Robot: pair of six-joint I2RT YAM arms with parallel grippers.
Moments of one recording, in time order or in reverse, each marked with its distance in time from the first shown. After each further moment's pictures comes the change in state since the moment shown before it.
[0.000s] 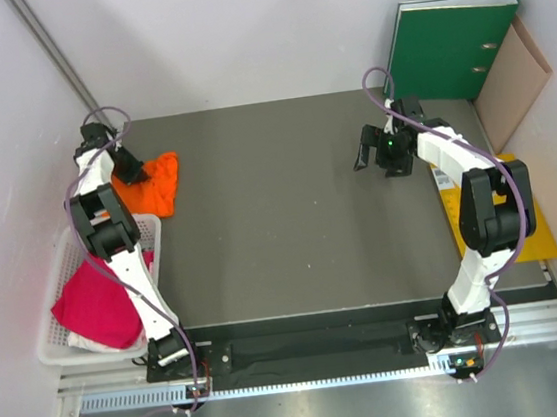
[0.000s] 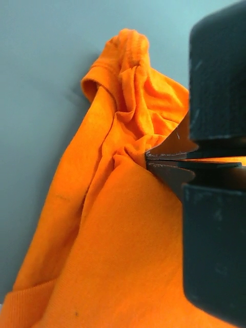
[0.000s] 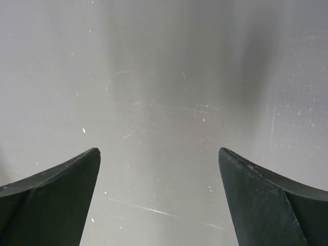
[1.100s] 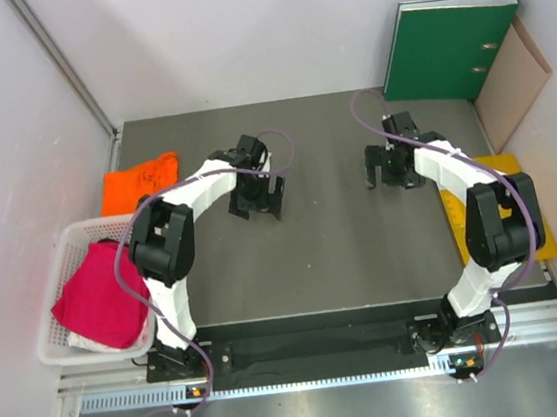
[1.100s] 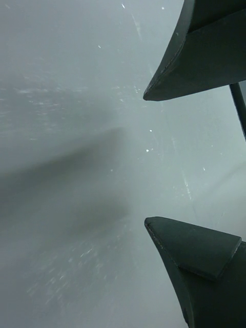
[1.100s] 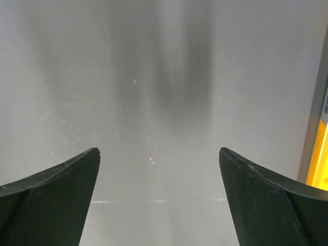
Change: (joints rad) left arm -0.790 -0.433 -0.595 -0.043 -0.098 0.168; right arm 0.074 -0.105 -0.132 -0.053 0.320 -0.105
